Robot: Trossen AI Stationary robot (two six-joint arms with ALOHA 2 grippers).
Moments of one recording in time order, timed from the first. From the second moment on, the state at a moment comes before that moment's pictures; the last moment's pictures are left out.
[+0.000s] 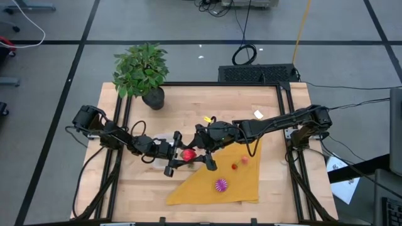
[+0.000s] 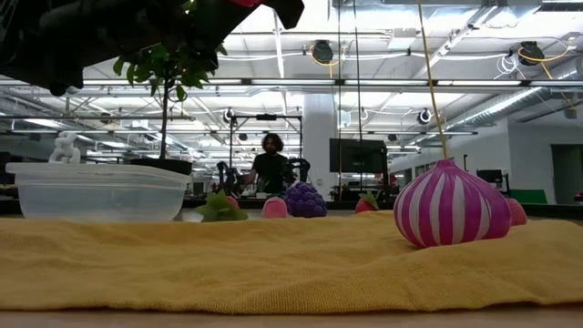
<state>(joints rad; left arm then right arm) -0.31 1.65 0.44 1.47 -0.09 0.03 0.16 1.71 1.36 -0.06 -0.18 0.07</state>
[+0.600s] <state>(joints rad) -0.31 1.65 0.44 1.46 -0.09 0.03 0.15 1.70 1.36 -0.10 -0.15 0.01</state>
